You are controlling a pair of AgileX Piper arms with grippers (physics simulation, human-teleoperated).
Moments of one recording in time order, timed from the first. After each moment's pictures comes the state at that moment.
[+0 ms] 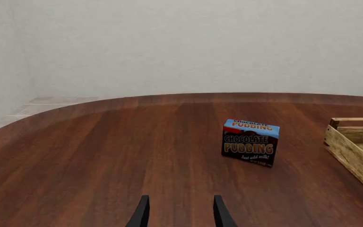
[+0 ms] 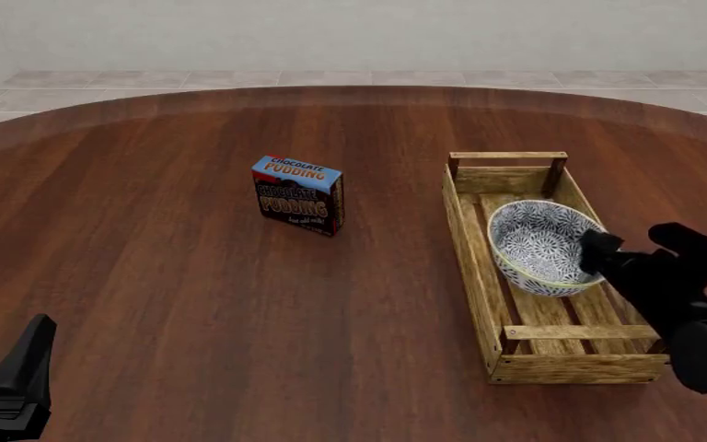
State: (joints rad) left arm 0.00 0.00 0.00 0.00 0.00; right arm -0.13 1.53 -0.39 -0.72 0.37
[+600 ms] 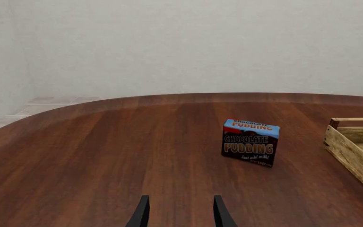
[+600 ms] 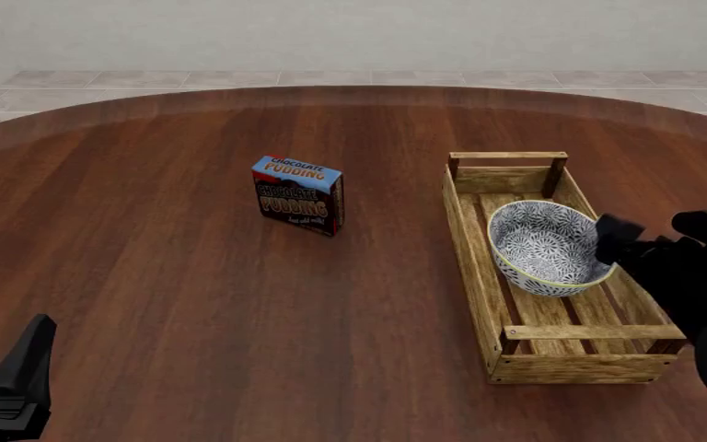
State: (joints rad) left arm 0.00 0.00 0.00 0.00 0.00; right arm -0.13 1.36 -0.37 -0.64 0.33
